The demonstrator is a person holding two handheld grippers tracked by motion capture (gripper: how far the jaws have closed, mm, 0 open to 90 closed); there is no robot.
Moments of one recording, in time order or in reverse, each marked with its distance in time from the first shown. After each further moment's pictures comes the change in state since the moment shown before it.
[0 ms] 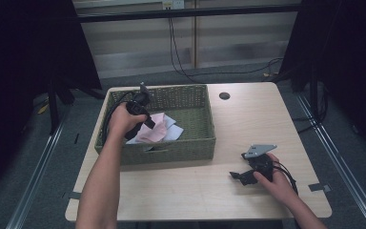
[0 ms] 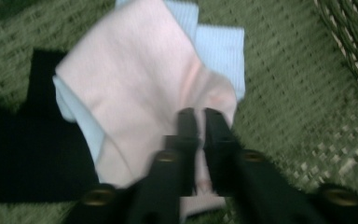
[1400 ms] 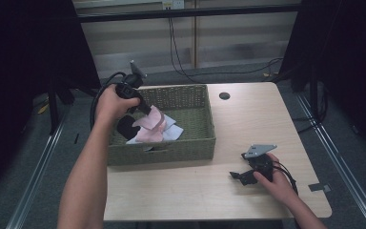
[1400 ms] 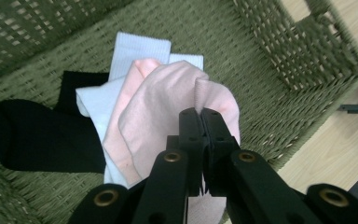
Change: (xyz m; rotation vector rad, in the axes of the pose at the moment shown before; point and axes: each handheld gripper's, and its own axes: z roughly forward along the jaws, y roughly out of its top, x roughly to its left) left arm -0.025 0.015 -0.091 -0.034 -0.018 -0.020; right arm 0.000 0.000 0.000 0.002 0.001 -0.003
